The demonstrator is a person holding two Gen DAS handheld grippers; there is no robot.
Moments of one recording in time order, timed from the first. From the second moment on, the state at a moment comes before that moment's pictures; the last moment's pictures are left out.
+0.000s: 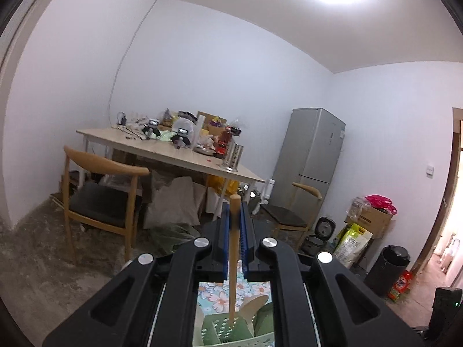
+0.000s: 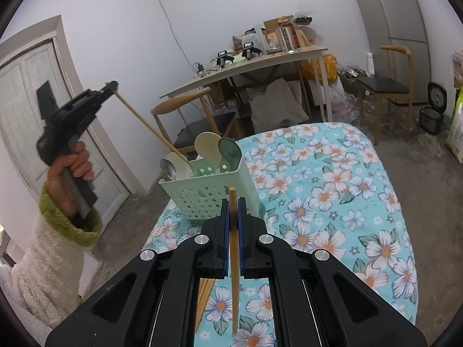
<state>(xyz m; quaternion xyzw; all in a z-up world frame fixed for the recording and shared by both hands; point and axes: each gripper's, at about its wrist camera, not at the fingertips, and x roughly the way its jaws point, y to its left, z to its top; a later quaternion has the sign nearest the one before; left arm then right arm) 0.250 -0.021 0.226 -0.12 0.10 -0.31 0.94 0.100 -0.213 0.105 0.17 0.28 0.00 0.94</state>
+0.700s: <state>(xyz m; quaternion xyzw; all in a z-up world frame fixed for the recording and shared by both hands) 0.278 -0.053 0.142 -0.09 0.21 -0.33 0.92 0.101 -0.212 0.101 0.18 0.30 0.00 0.94</state>
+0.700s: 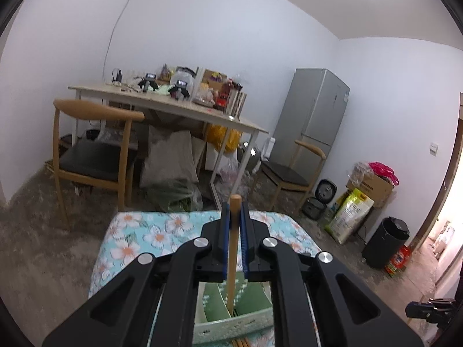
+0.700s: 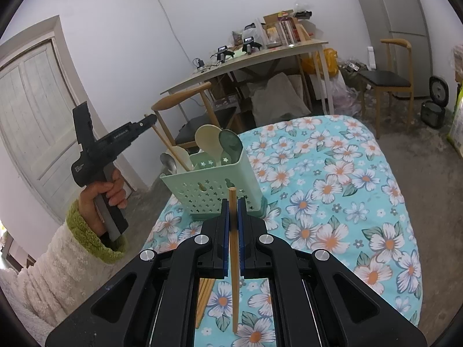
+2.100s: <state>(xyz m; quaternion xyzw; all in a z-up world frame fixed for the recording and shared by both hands) 0.144 0.054 0.061 -0.11 0.28 -0.28 0.91 0.292 -0.157 0.202 0.03 0.16 0.05 0.99</state>
